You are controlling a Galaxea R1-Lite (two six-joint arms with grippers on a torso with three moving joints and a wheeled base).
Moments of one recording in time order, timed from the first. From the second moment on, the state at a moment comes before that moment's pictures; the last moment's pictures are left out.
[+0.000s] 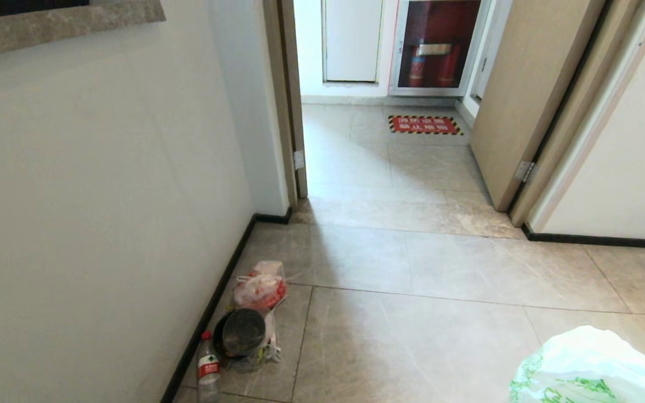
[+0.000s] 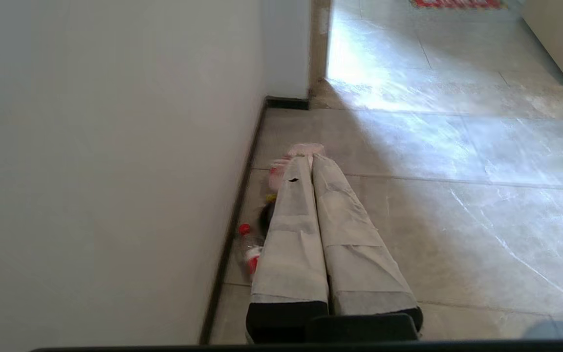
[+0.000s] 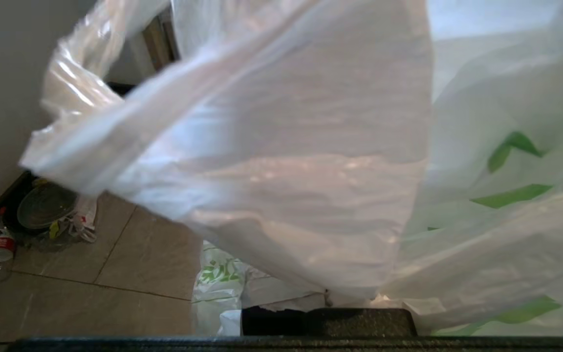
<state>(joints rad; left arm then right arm) 0.00 0.00 0.00 0.00 0.00 0.00 0.00 0.00 0.00 0.00 0.01 -0.03</state>
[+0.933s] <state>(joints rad) 0.00 0.00 0.00 0.00 0.00 0.00 0.00 0.00 0.00 0.00 0.01 -0.03</state>
